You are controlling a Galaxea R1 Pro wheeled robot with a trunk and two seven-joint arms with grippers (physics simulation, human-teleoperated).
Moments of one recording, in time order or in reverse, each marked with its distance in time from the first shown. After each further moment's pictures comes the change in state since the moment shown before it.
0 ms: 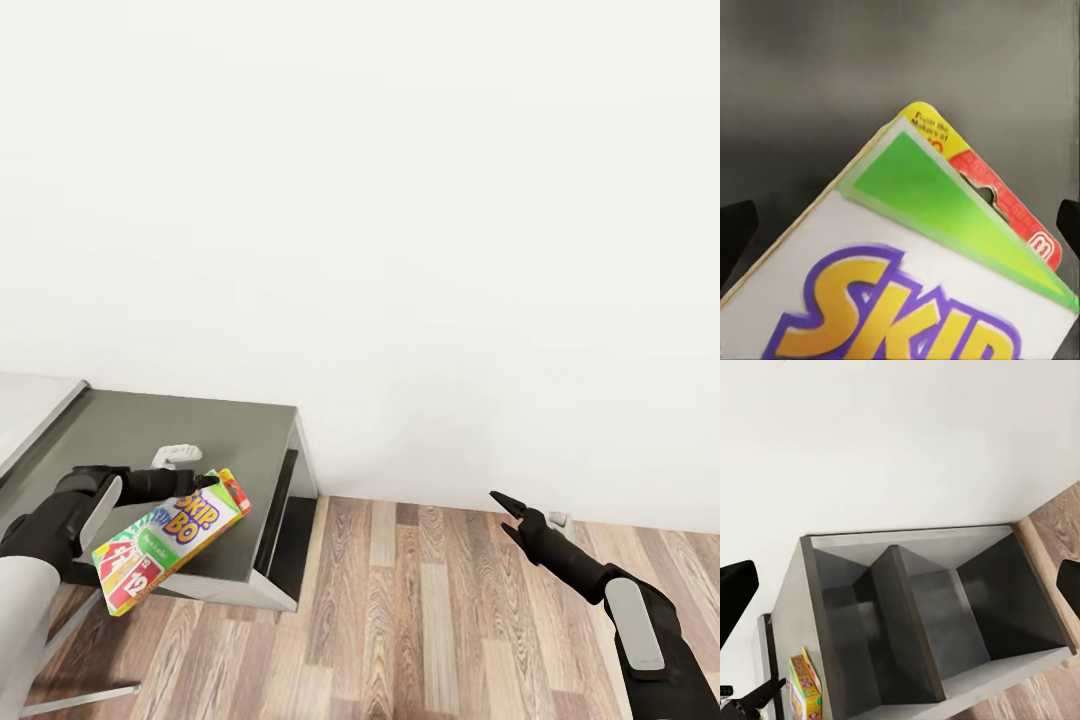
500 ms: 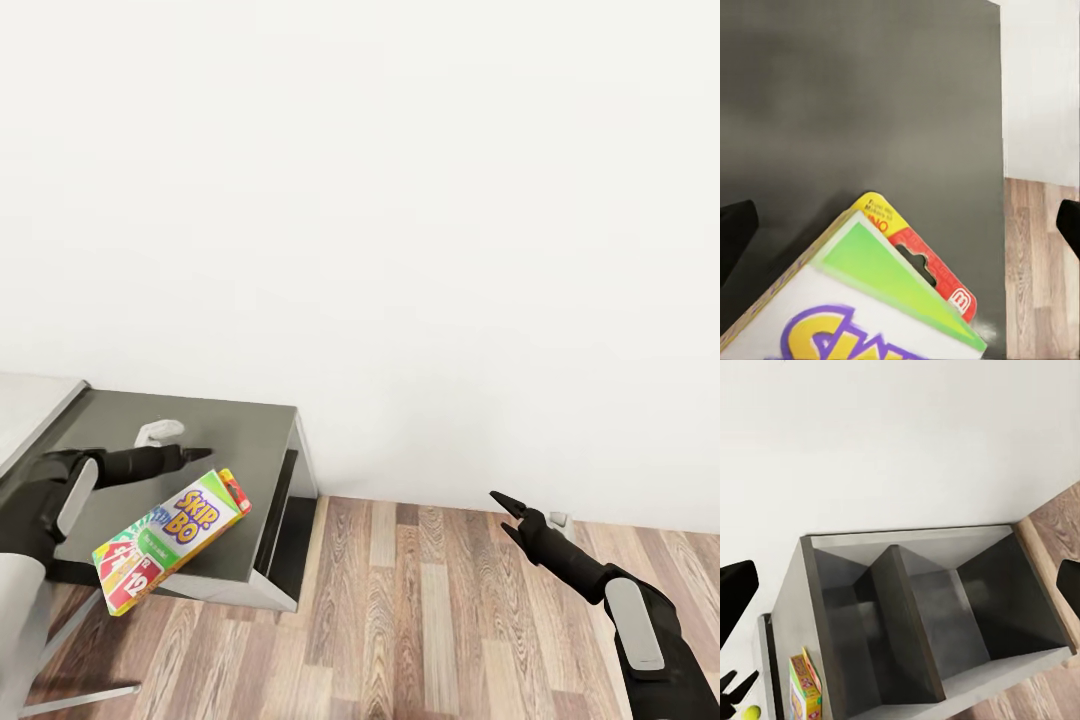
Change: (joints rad) left arm 0.001 0.006 0.159 -0.114 0.015 0.077 -0.105; right arm 0.000 0.000 0.000 0.000 0.000 0.000 0.000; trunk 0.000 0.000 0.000
